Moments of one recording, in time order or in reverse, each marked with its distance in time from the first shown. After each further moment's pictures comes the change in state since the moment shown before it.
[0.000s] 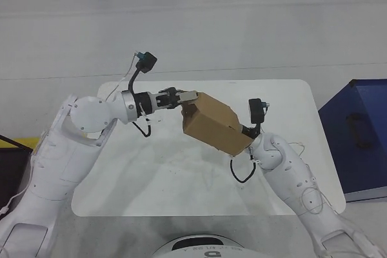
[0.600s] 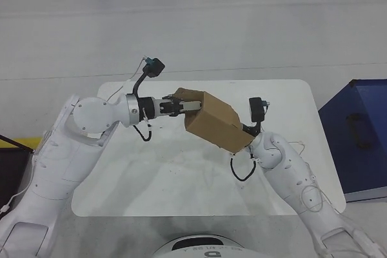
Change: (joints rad) left arm -0.004 0.002 0.002 -0.010 0.022 -0.030 -0.096; right arm 0.019 0.004 -0.014 0.022 0.004 0.000 -0.011
